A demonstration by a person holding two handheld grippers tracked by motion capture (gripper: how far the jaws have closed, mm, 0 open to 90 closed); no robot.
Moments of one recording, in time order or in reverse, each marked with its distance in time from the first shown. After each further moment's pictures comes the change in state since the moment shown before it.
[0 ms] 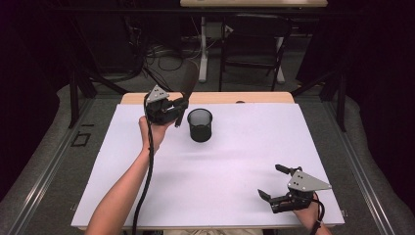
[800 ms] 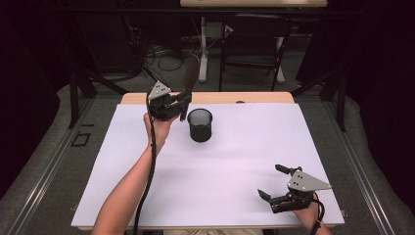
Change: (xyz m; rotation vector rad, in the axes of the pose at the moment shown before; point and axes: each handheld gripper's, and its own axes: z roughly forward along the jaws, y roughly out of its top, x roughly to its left) left arm 0.001 0.006 0.013 -0.083 0.000 -0.011; right arm 0.000 0.000 0.000 0.003 0.001 -0.004
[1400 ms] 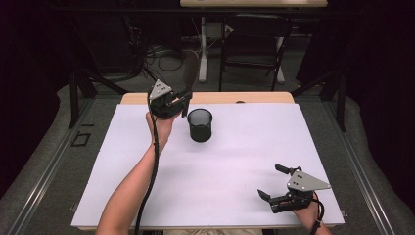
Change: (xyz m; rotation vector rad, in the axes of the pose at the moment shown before) left arm 0.001 0.000 0.007 -0.057 0.019 0.010; right arm 0.000 -0.001 0.001 -0.001 0.000 0.004
